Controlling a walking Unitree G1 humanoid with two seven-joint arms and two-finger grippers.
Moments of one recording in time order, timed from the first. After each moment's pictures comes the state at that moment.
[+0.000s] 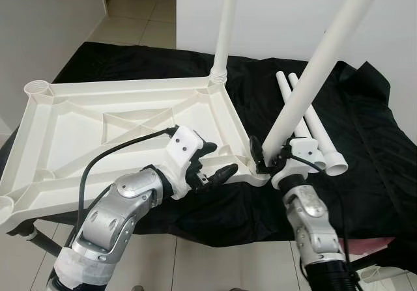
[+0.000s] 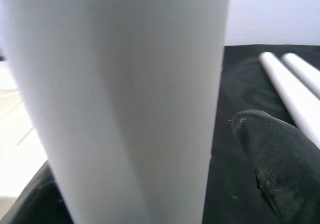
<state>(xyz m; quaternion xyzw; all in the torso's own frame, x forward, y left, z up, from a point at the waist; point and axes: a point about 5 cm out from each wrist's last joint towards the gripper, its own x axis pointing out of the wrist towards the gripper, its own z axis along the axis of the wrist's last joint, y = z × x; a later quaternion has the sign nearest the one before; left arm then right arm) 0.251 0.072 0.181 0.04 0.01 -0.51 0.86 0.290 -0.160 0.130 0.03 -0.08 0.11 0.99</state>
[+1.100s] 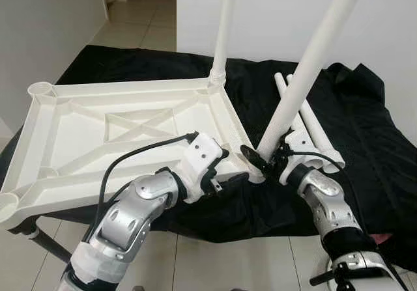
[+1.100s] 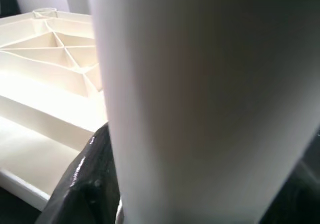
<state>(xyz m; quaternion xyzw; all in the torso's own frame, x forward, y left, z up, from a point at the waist) 0.253 0.051 0.171 0.07 0.02 -0.52 0.85 0.321 -0.170 0.118 -0.03 -0.03 0.33 0.94</state>
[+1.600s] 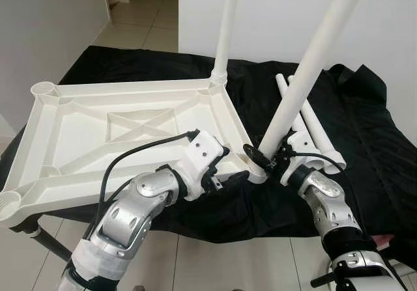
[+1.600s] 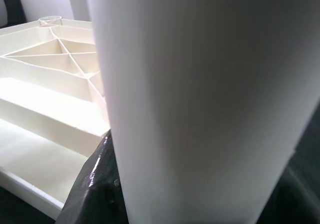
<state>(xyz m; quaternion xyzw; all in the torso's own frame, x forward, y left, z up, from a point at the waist) 0.256 0.050 0.176 0.08 0.01 -0.52 0.85 0.319 -0.173 0.117 -0.01 -0.04 0.32 0.95</state>
